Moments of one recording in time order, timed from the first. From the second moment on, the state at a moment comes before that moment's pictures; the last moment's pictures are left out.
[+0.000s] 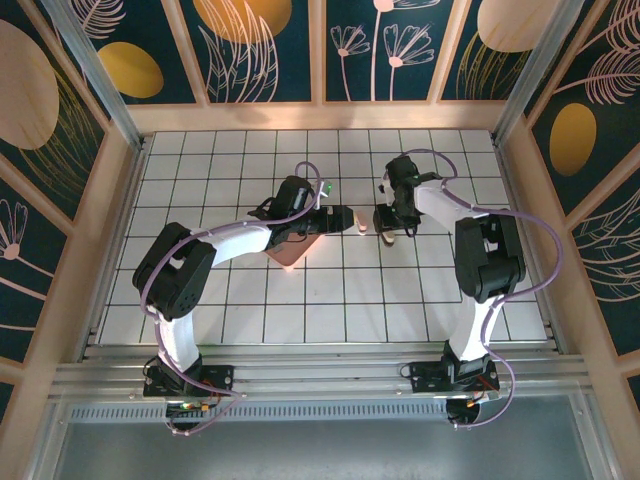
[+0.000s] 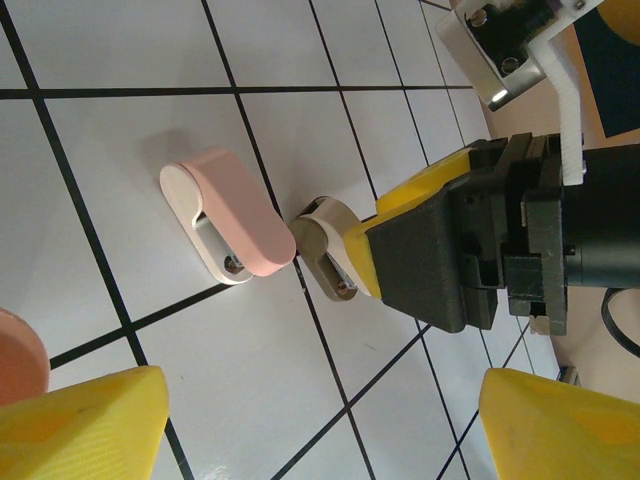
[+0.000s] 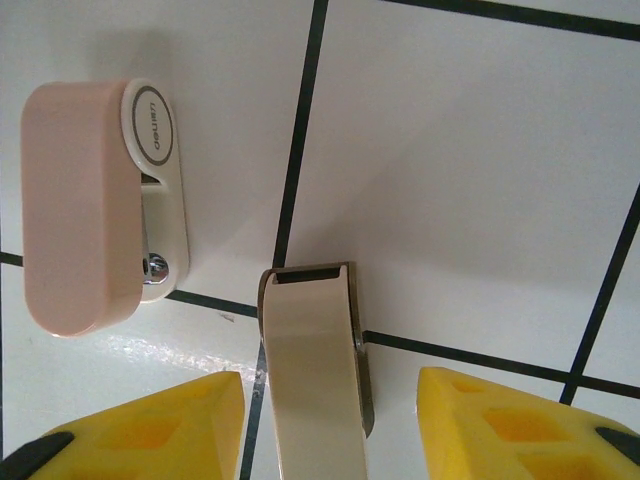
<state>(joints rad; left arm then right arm) -0.63 1.88 1.16 0.12 0.46 -0.71 0.31 1.88 1.34 -0.75 -0.07 0.09</state>
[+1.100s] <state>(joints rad) -0.63 1.88 1.16 0.09 0.44 -0.71 0.24 2.00 1.46 -0.73 -0.05 0.20</state>
